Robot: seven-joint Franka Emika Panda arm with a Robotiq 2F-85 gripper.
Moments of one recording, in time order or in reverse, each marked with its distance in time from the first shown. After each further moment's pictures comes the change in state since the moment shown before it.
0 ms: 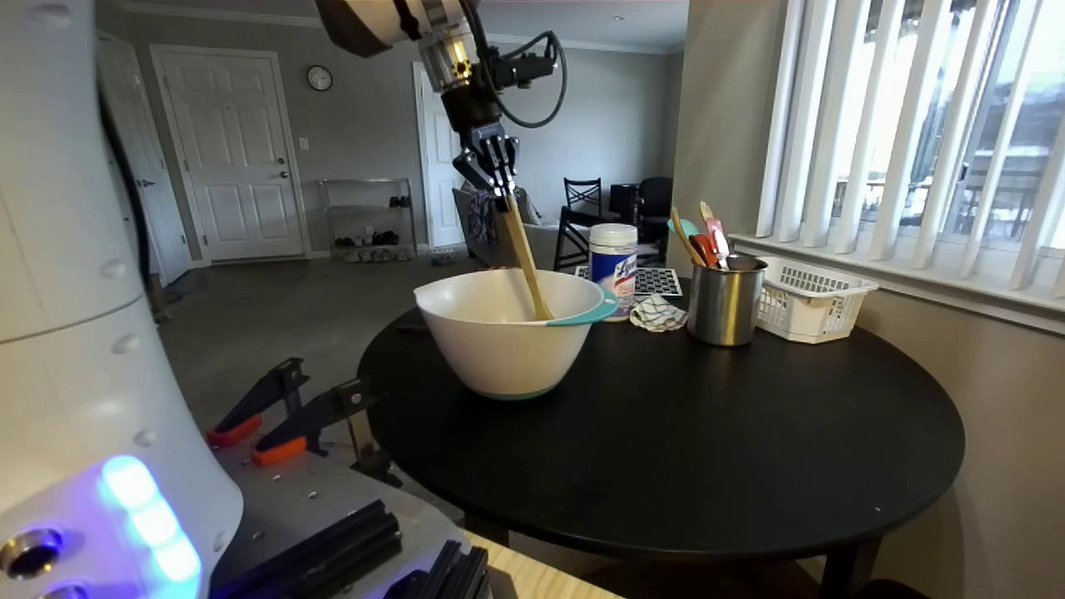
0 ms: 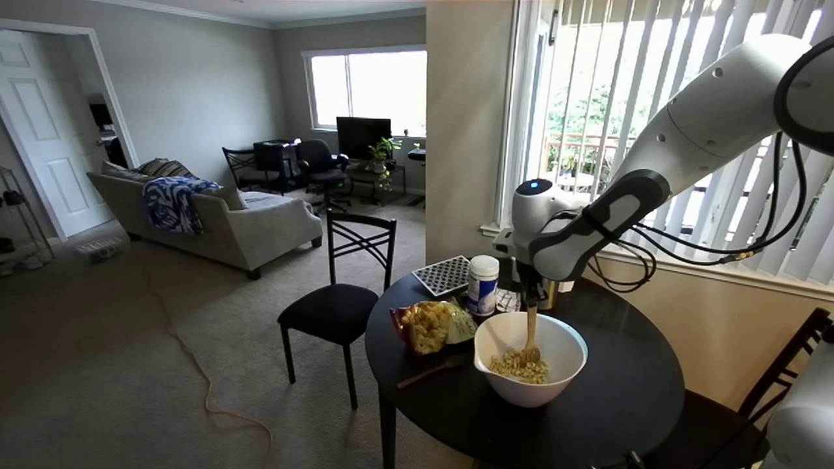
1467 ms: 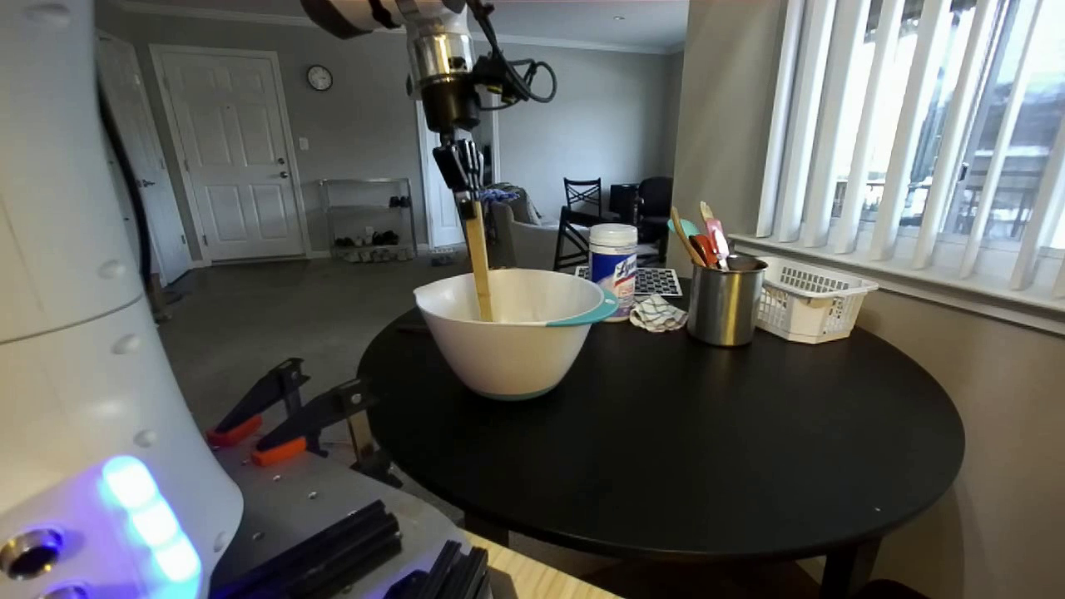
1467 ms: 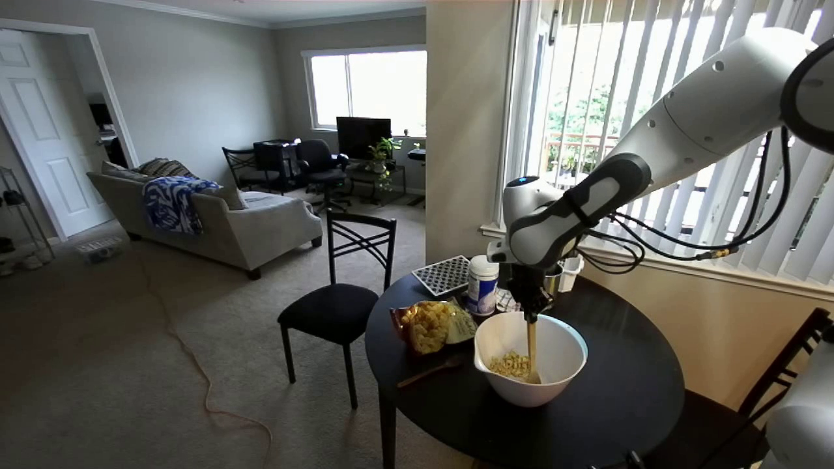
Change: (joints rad) arm -0.007 -0.005 0.078 0.034 0.283 -0.223 -0.593
